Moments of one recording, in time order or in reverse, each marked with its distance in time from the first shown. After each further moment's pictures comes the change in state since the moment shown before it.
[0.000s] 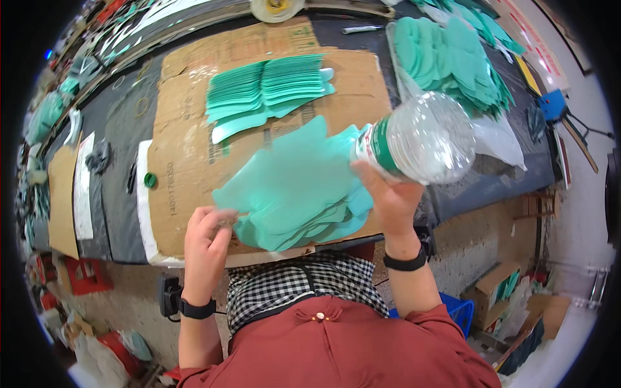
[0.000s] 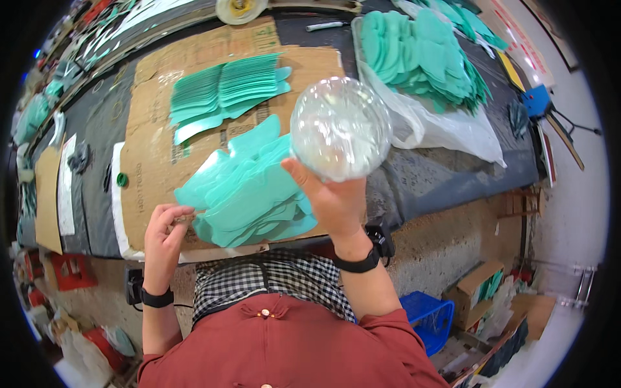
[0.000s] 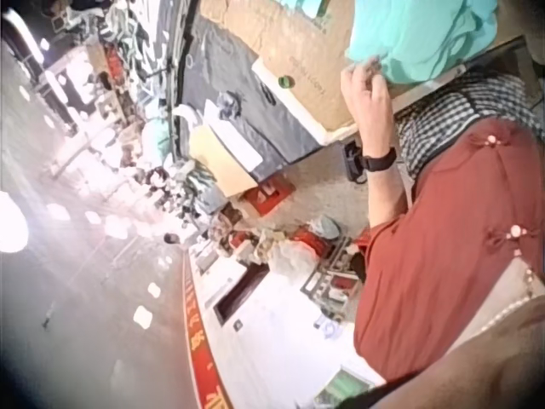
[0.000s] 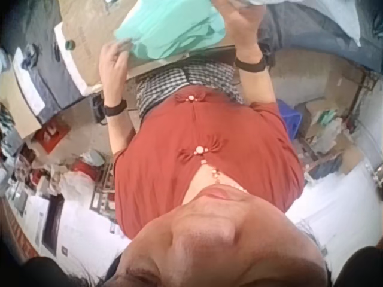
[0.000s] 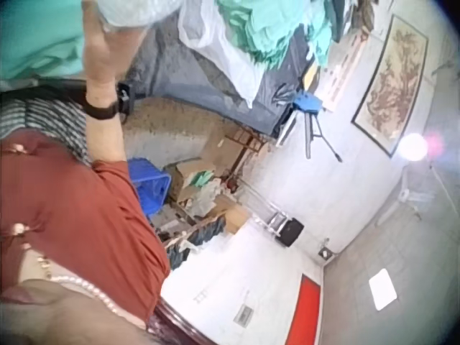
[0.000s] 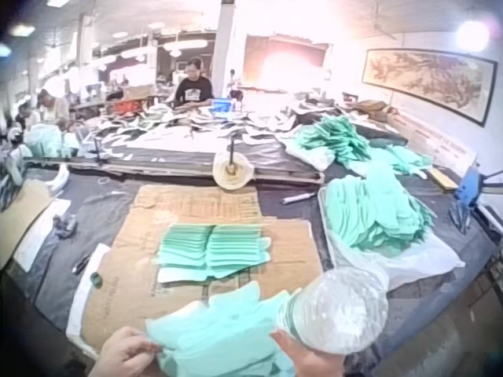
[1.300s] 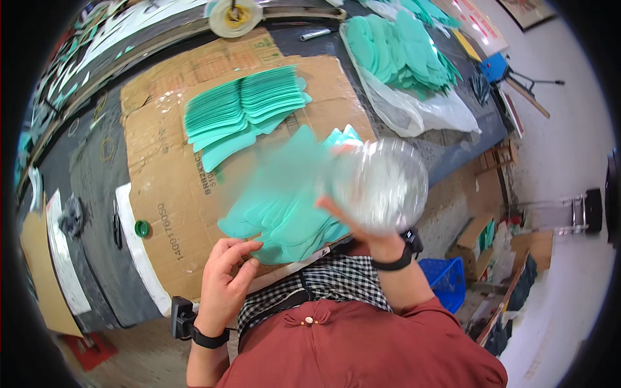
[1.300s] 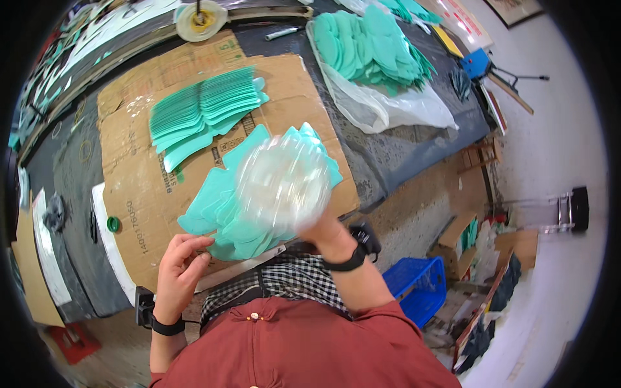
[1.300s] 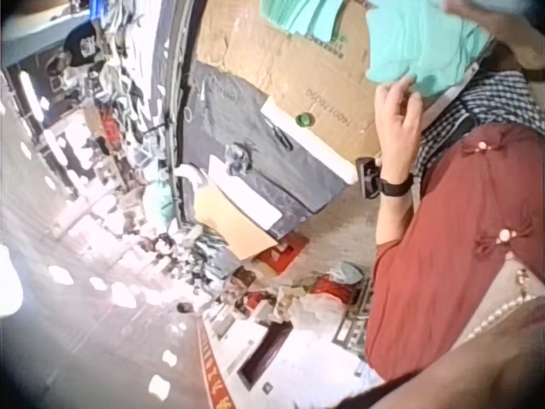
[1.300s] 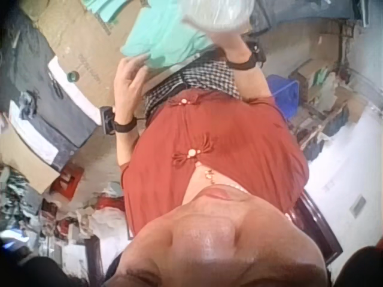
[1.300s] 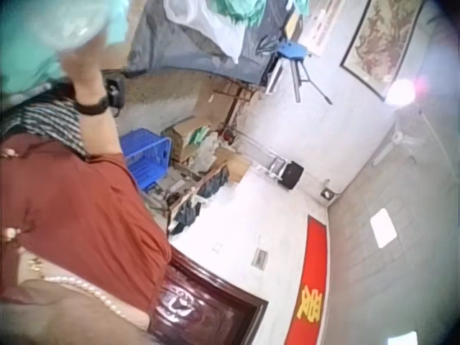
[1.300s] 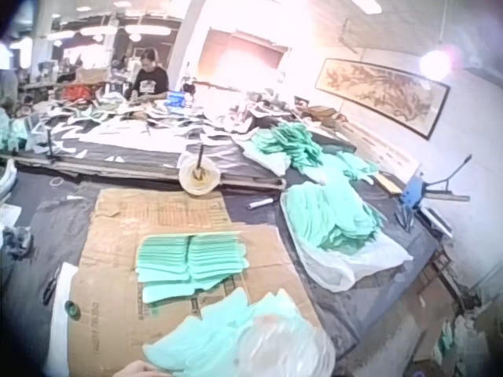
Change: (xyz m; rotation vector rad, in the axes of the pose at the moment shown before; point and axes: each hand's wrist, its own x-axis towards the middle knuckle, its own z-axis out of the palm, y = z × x) left_hand 0.020 -0.021 -0.035 -0.302 -0.424 0.017; right_hand -0.009 -0.037 0.054 -0.665 -0.232 -0.438
